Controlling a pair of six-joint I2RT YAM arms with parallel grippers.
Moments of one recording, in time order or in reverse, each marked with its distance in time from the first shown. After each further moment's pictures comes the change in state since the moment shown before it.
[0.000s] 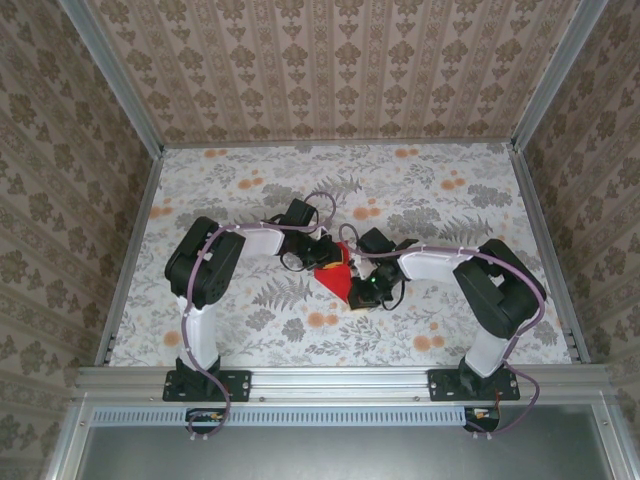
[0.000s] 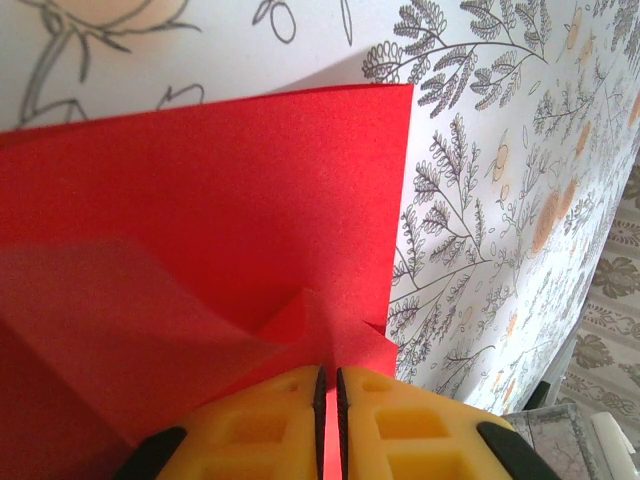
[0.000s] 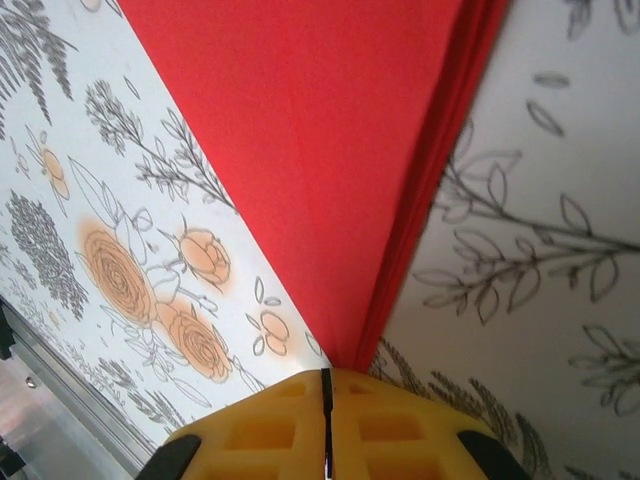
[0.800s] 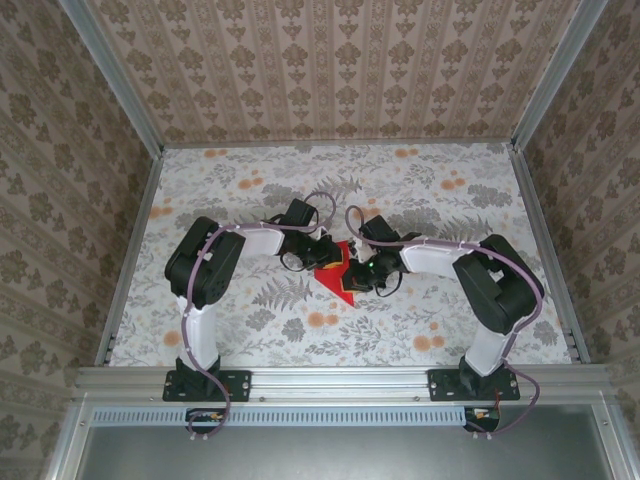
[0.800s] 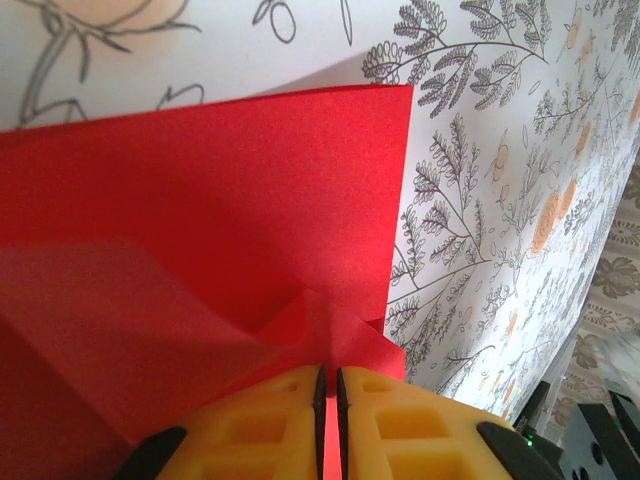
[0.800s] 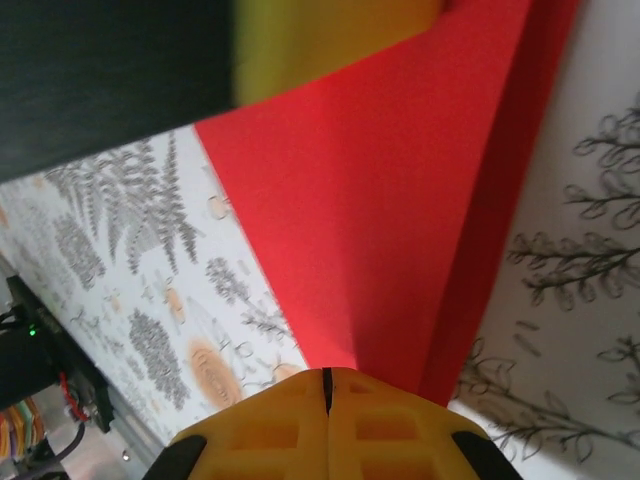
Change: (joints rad) left arm 0.000 0.000 0.000 0.000 0.000 0.000; right arm -0.057 0.040 0.041 0.179 -0.034 0.142
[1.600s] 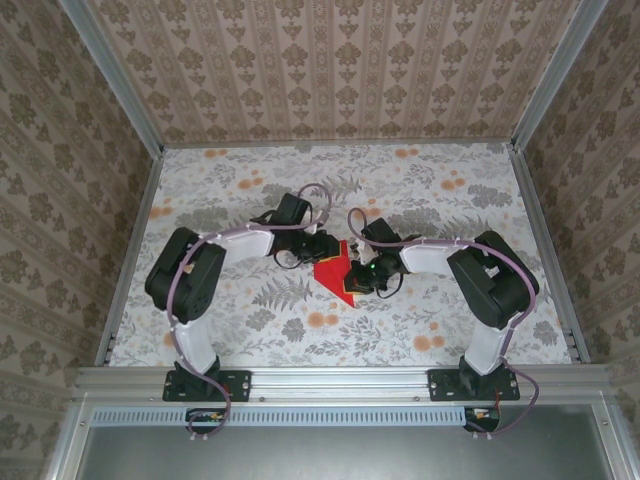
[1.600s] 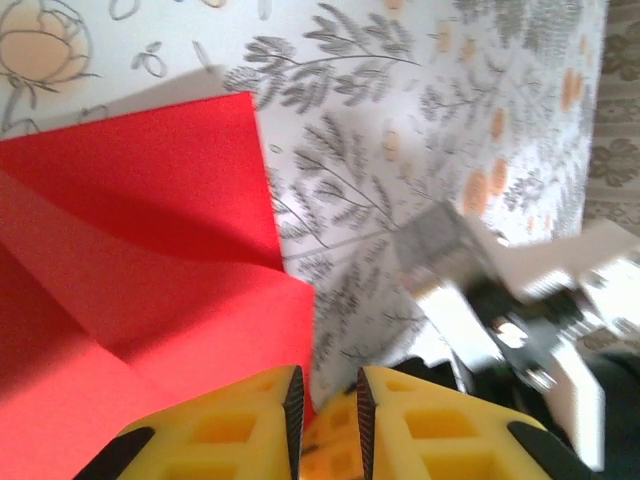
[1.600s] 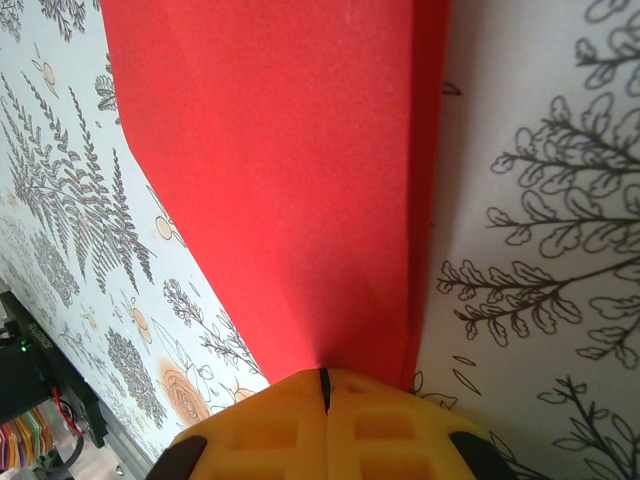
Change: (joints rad) left arm 0.002 -0.183 -0.062 -0.018 -0.020 0.085; right arm -0.027 0.039 -0.027 0.040 -0.013 0.011
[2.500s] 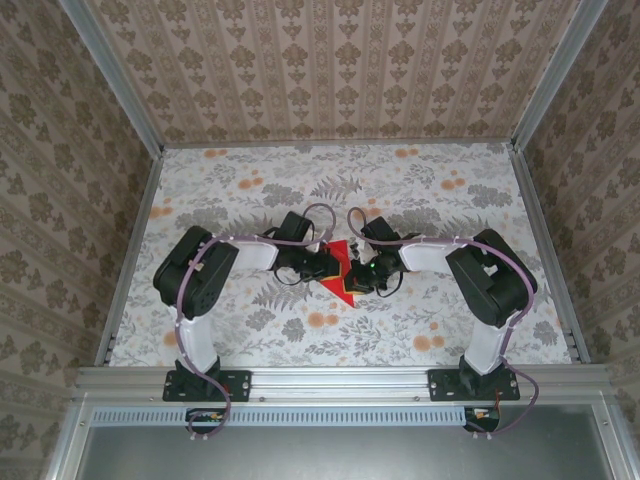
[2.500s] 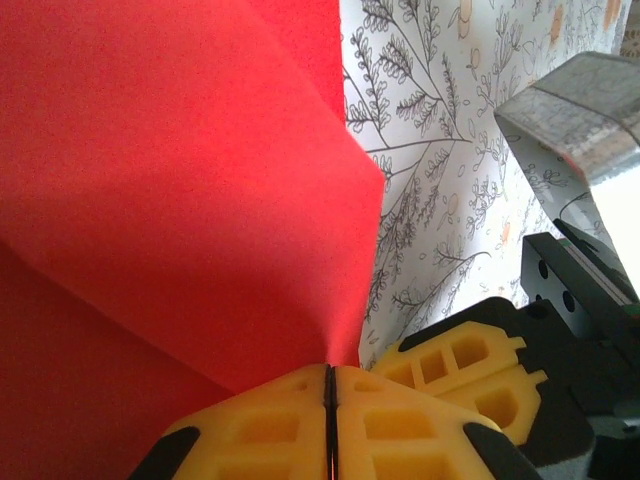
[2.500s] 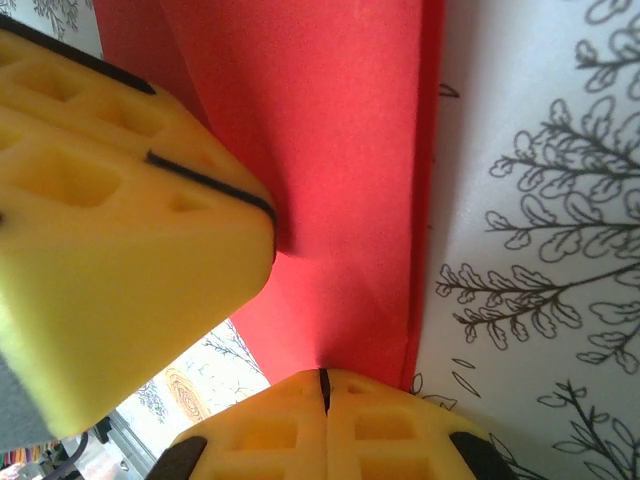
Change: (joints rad) left arm -0.030 0.083 -0.109 0.142 0.083 -0.023; right arm -0.003 0.014 0.022 -0.030 -0.007 -0.005
